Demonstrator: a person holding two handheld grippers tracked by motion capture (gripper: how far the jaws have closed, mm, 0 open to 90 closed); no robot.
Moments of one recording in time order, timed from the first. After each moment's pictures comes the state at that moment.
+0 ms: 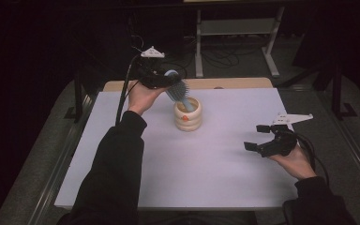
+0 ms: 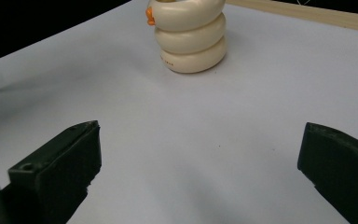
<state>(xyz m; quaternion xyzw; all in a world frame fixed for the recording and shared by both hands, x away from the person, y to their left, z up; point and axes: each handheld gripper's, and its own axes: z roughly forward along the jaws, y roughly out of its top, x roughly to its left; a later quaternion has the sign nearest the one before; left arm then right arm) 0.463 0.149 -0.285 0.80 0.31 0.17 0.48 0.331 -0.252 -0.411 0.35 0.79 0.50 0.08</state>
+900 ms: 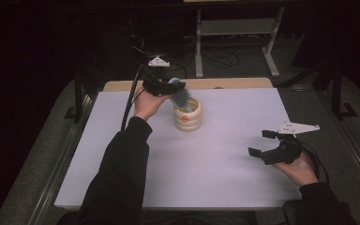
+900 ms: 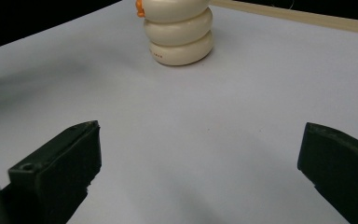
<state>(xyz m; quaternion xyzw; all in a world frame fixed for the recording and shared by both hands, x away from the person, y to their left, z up) 0.468 0.143 -0.314 0.80 0.33 0.15 0.48 0.312 -0.262 -0.424 0.36 0.78 0.50 0.12</state>
